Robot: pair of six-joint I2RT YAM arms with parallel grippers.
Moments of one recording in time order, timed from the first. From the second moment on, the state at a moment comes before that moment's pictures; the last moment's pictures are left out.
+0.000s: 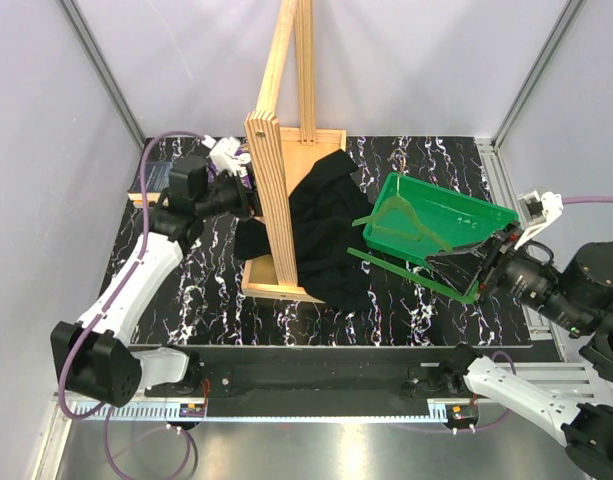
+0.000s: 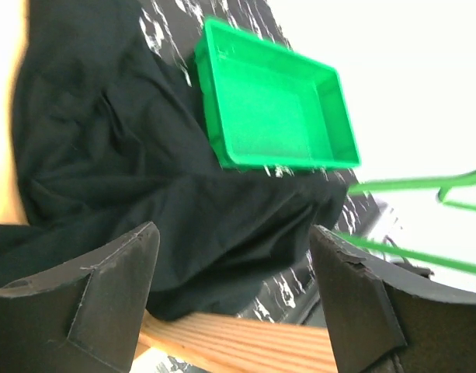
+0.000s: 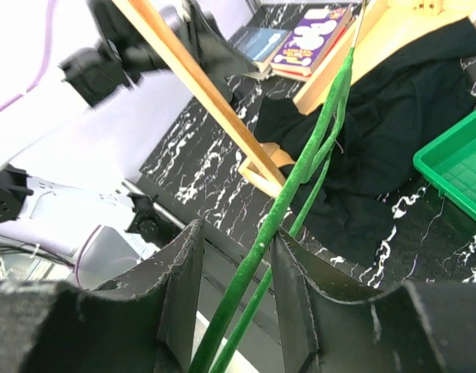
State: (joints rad) left arm -0.28 1.24 1.12 -0.24 0.58 -0.49; right arm 0.72 0.72 1.59 -1.04 -0.05 0.49
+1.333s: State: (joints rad) left arm -0.06 1.13 1.02 -0.24 0.57 -0.65; right arm 0.57 1.31 1.76 -0.49 -0.02 0.19
